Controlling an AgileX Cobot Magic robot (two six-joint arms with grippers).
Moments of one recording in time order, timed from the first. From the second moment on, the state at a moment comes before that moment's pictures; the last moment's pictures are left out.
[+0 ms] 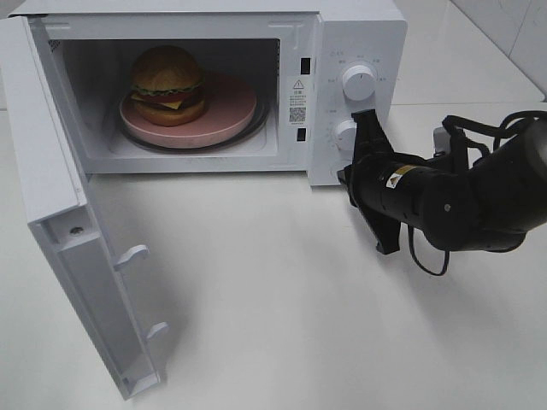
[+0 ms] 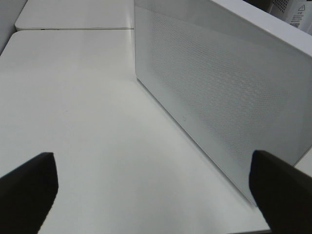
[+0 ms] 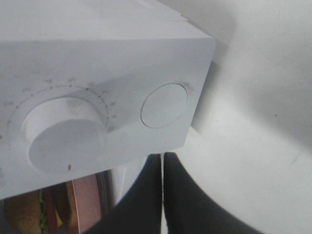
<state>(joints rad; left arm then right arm) 0.01 0.00 -0.52 -0.16 1.07 0.10 0.51 1.94 -0.72 0.32 -0.70 1.28</state>
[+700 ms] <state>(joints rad) 0.01 0.00 -0.52 -0.16 1.07 0.10 0.51 1.65 -0.70 0.11 -0.20 0.75</state>
